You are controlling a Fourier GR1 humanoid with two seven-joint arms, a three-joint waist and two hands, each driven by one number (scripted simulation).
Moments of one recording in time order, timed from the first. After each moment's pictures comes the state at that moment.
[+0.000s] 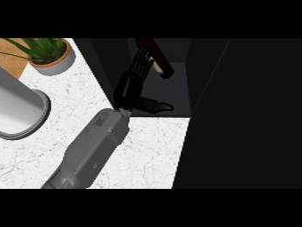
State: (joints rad) left arm -0.75 0.00 -0.31 -0.74 0.62 0.07 -0.49; right arm 0.41 -0.55 0.52 -2.52 -0.03 -0.39 0.05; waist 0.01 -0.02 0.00
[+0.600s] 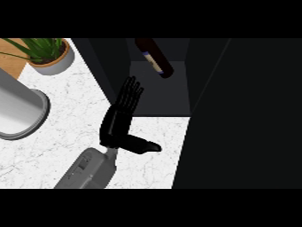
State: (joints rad) left arm -0.35 0.06 -0.43 -1.19 0.59 0.13 -0.43; right arm 0.45 -0.58 0.50 -2.52 -0.03 -0.38 0.02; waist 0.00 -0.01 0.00
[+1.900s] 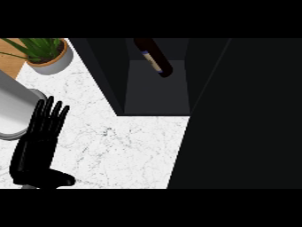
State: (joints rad) left arm 0.05 0.39 -0.22 -1.53 0.70 -0.11 -0.46; right arm 0.40 -0.73 0.67 -2.52 -0.04 -0.09 -0.01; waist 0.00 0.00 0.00
